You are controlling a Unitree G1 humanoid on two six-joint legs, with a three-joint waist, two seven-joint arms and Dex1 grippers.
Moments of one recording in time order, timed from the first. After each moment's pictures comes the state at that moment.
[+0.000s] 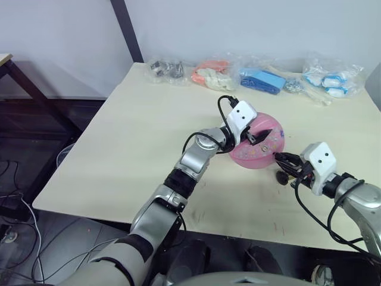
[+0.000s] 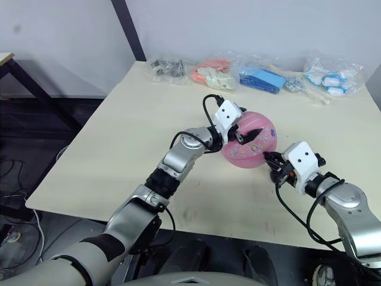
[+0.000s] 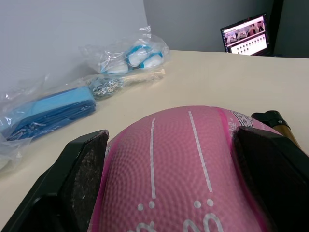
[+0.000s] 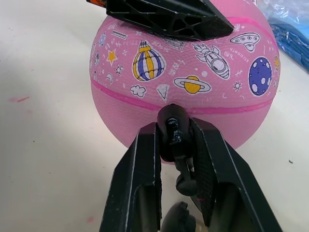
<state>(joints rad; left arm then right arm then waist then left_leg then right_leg) -0.80 0.04 -0.37 0.48 -0.08 0.14 -0.50 0.10 -0.65 -0.13 -0.58 0.32 0.55 0.58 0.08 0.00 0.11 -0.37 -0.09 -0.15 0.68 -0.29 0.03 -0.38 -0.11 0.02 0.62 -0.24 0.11</state>
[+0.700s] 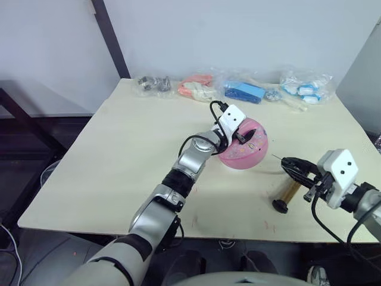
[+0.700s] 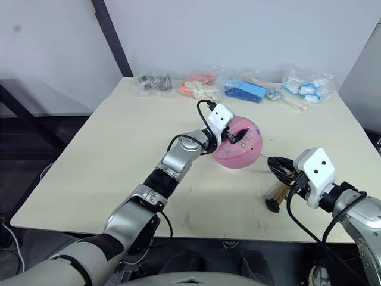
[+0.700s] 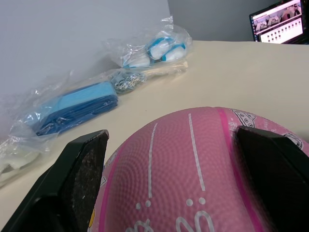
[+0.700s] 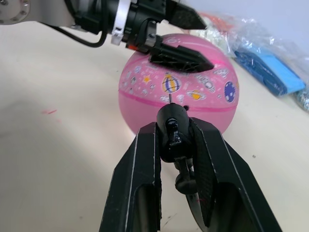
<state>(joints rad) -0.80 0.05 -0.35 0.59 -0.03 0.14 -0.39 0.22 -0.67 -0.29 -0.77 0.45 0.59 0.63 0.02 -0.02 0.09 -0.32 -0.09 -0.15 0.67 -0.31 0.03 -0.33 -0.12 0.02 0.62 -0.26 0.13</state>
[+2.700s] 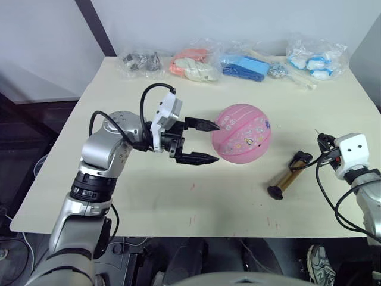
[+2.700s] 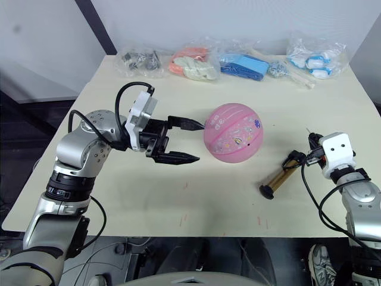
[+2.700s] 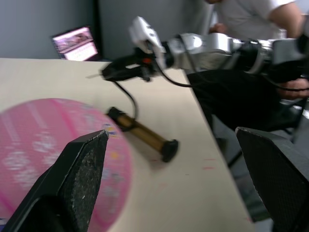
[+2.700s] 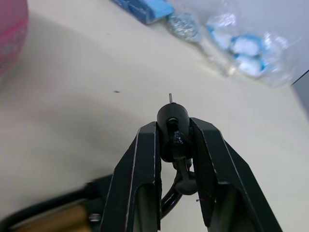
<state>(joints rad) -0.63 0.66 -0.11 -0.13 -0.60 0.54 -1.41 -0.03 -0.62 -0.25 -0.07 0.05 0.06 0.39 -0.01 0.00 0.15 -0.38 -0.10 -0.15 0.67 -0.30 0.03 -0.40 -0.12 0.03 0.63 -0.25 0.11</state>
